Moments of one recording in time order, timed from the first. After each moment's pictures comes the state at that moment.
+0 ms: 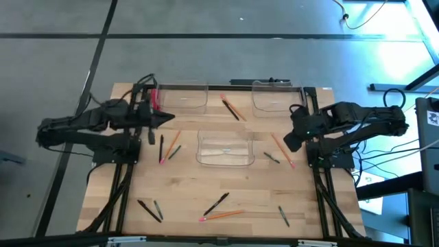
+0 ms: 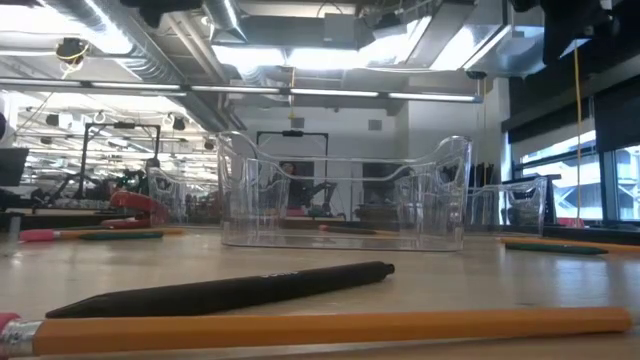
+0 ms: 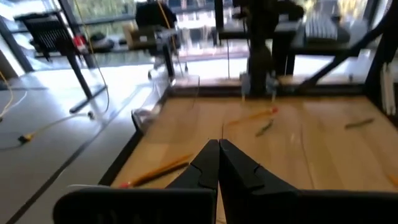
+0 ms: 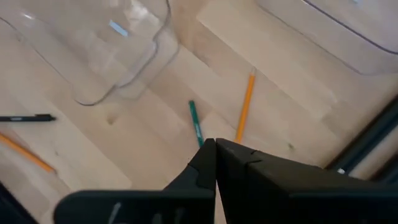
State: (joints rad) left arm 0.11 0.62 0.77 -0.39 -0.14 0.08; right arm 0.13 1.05 1.24 -1.43 0.21 0.99
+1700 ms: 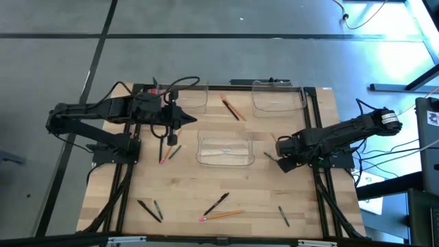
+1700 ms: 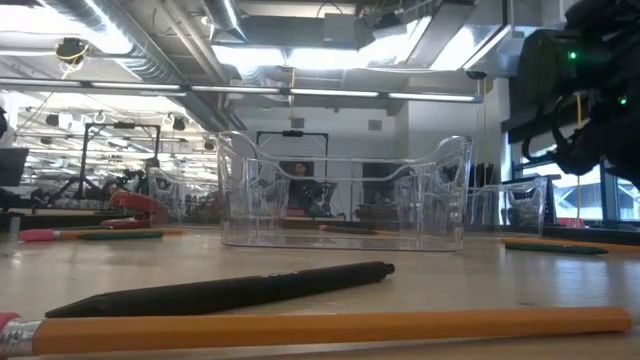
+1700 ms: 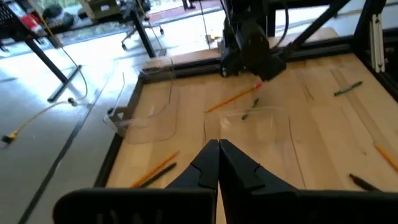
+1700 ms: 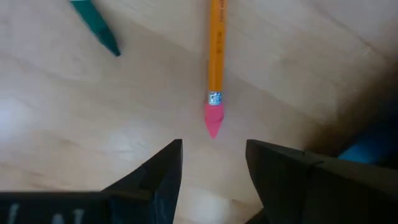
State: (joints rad) left arm 0.03 1.05 1.18 -0.55 -0.14 0.17; right arm 0.13 1.18 0.53 -0.97 -0.23 1.22
